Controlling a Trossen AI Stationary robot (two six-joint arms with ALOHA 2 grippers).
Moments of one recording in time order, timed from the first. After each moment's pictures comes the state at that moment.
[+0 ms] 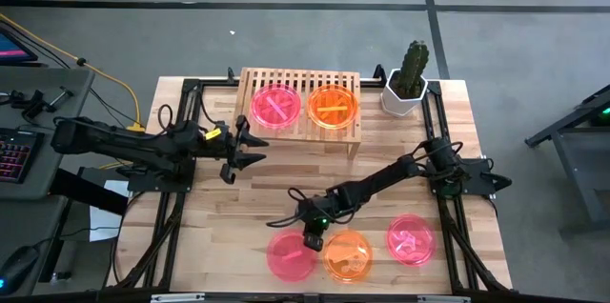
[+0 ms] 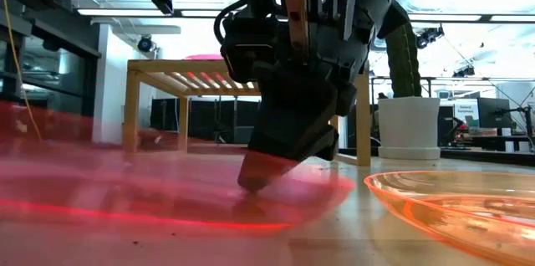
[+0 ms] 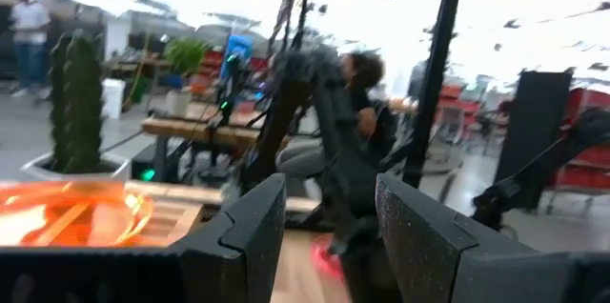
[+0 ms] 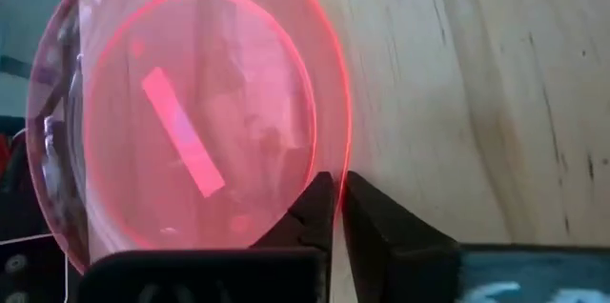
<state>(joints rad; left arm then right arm) 0.01 0.89 0.35 0.76 0.11 -0.17 0.31 2.12 1.32 -0.11 -0.20 0.65</state>
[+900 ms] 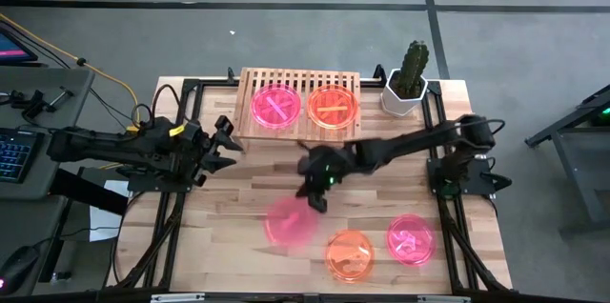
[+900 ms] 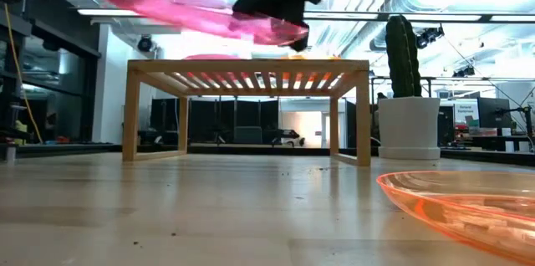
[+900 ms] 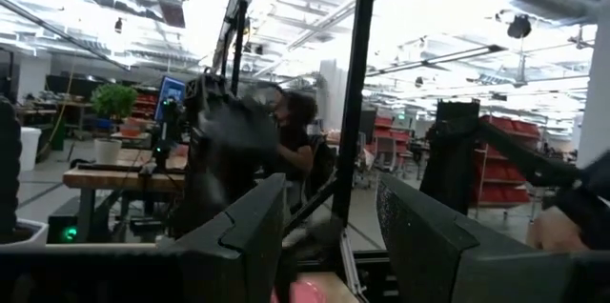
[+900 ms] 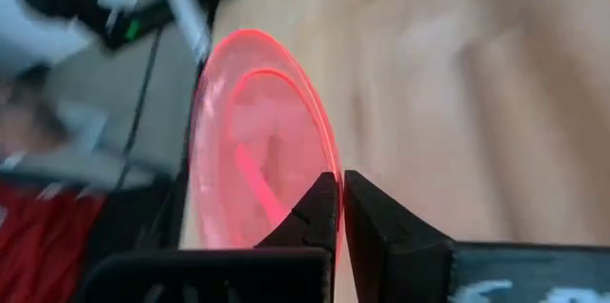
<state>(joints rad) 0.01 0.57 0.31 0.63 0.28 -0.21 0.11 1.76 1.32 -0.21 -0.26 0.43</state>
